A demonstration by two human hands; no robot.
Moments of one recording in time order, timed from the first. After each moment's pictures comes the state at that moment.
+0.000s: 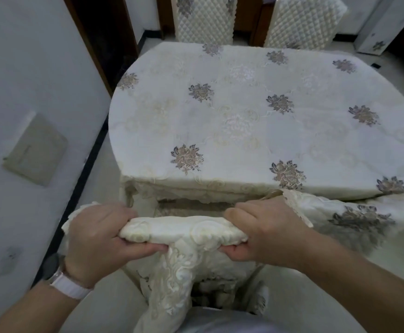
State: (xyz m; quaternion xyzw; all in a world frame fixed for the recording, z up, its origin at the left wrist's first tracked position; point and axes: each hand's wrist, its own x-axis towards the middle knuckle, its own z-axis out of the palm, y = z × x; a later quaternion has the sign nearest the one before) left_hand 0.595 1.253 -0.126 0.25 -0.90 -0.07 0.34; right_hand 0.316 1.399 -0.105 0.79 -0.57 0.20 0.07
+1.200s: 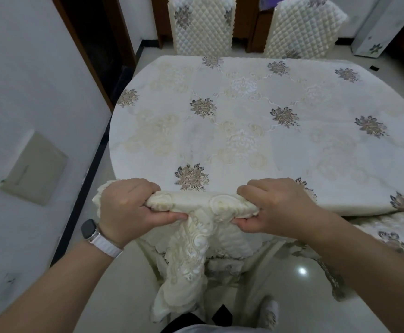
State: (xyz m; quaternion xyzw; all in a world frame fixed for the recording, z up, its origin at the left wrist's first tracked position) left_hand 0.524 1.151 -0.130 0.21 -0.89 -0.05 0.39; right_hand 0.260 1.315 -0.107 0.77 -0.60 0.19 0.10
